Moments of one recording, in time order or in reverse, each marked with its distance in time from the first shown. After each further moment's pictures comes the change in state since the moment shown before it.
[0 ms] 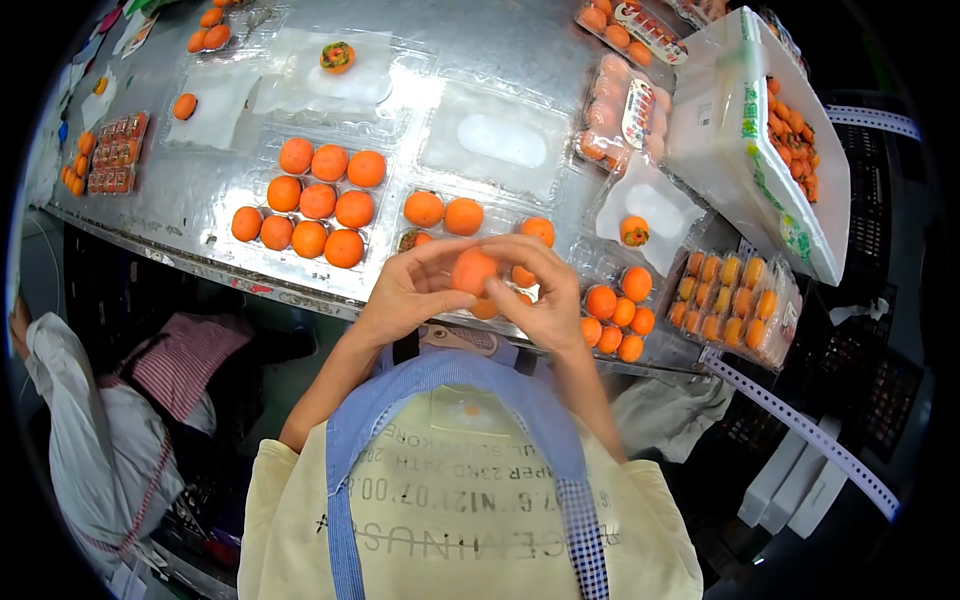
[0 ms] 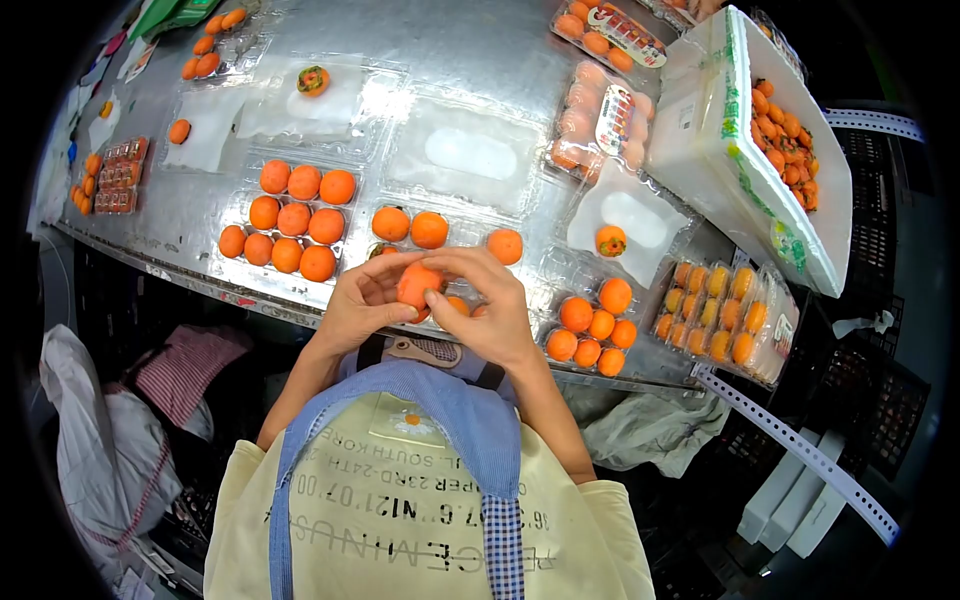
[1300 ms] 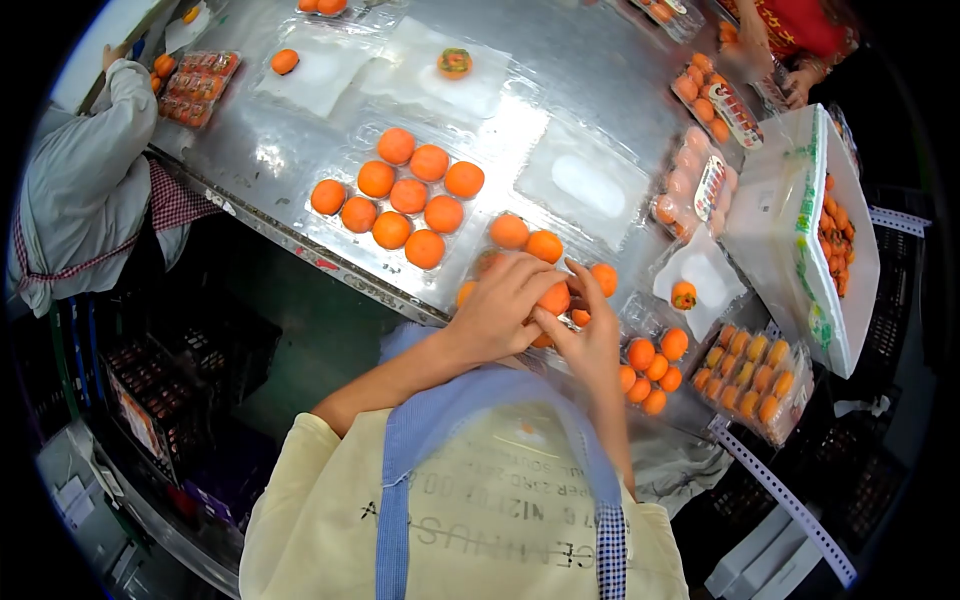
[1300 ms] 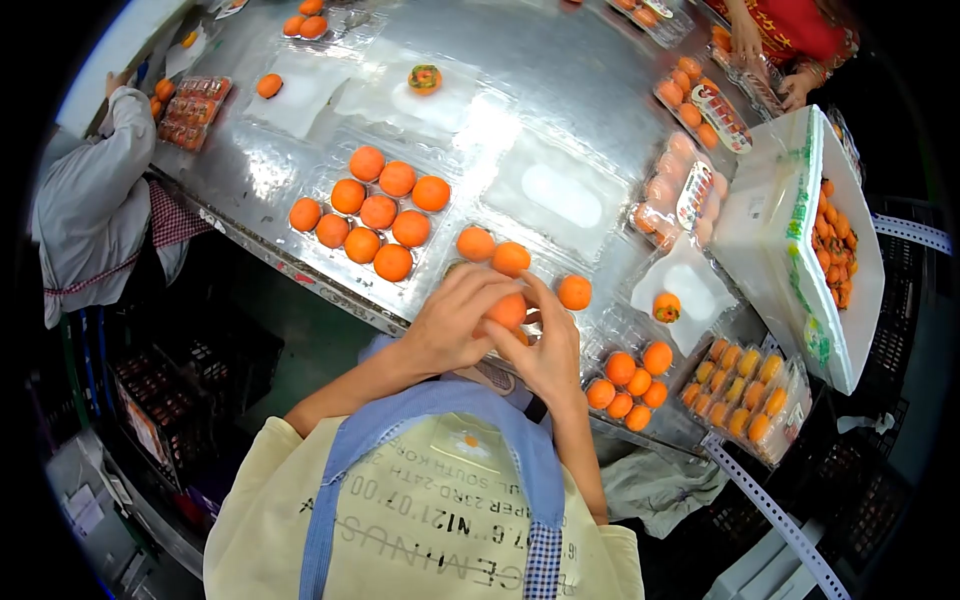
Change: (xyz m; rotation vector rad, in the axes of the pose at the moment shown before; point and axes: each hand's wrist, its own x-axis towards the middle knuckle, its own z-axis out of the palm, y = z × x) left_hand 0.001 -0.008 0.005 1.049 0.232 0.534; right_hand 0.003 -0.006 0.025 -0.191 -0.042 0.218
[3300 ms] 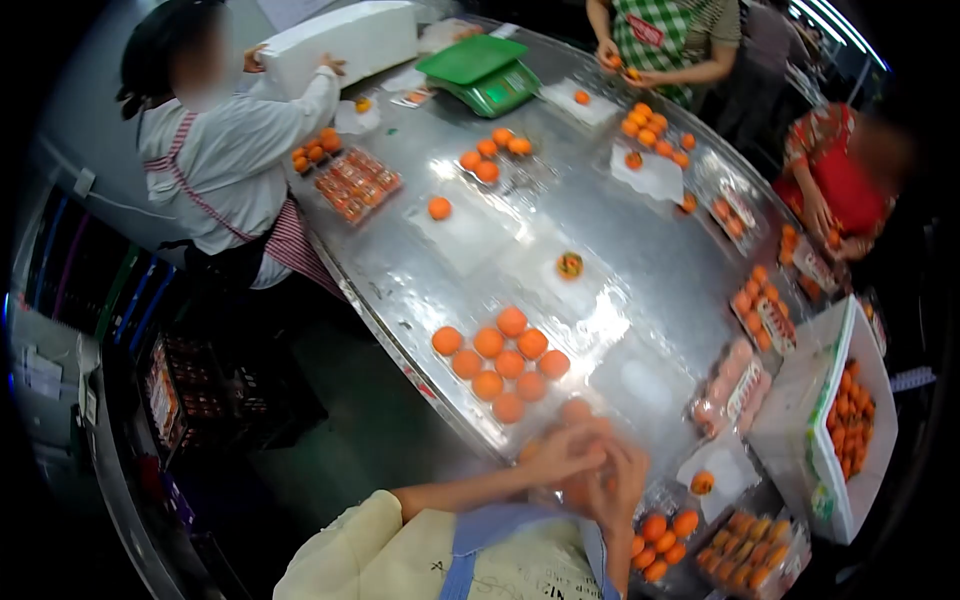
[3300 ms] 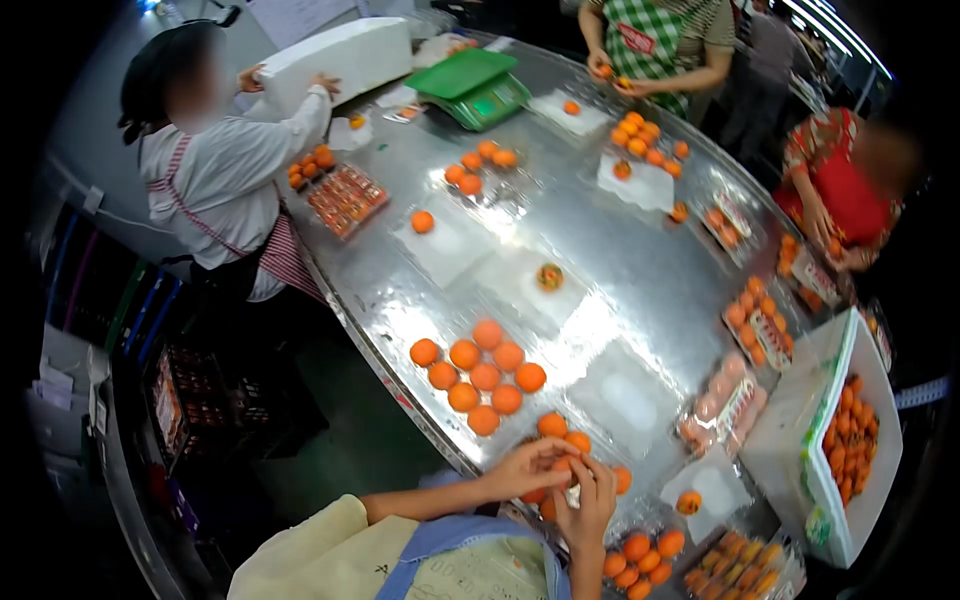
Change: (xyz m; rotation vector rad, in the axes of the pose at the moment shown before) left_hand -0.003 -0.020 0.021 -1.087 0.056 -0.439; right_hand 0.012 0.001 -0.001 -0.345 0.133 -0.551
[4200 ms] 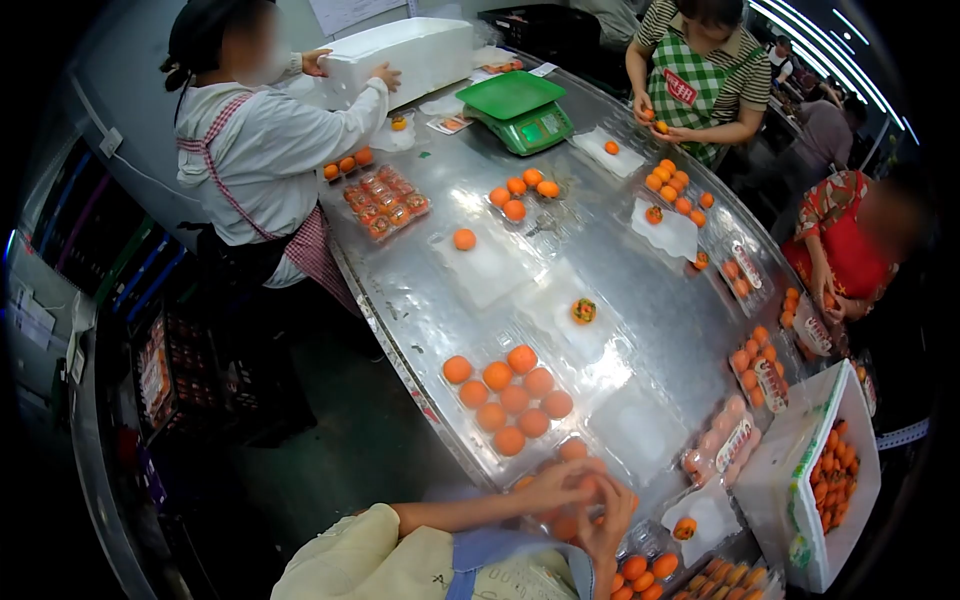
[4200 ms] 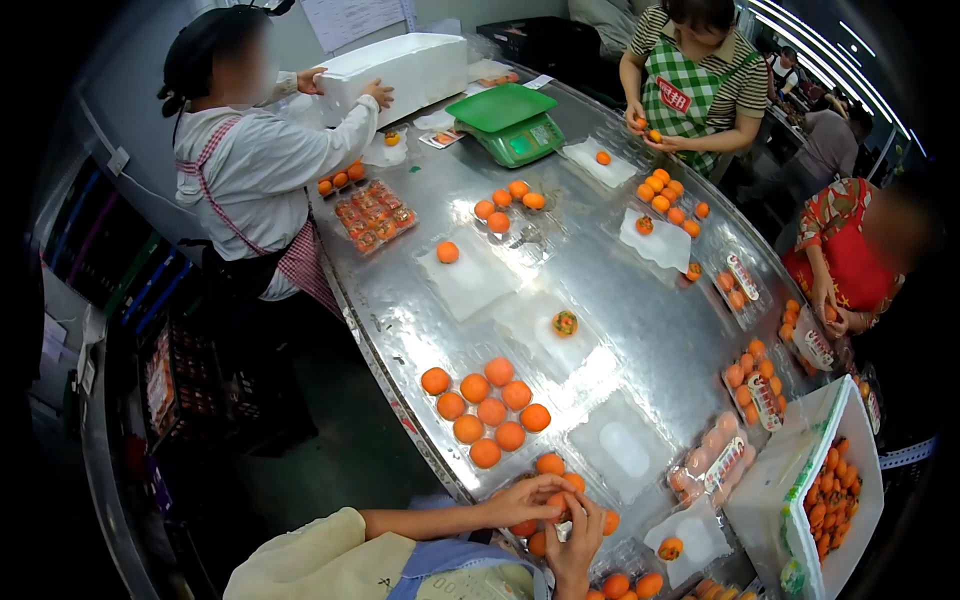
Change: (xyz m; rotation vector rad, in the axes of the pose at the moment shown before) left_hand 0.004 -0.002 -0.008 0.005 -0.079 0.052; right_hand 0.004 -0.002 0.005 0.027 -0.017 0.011
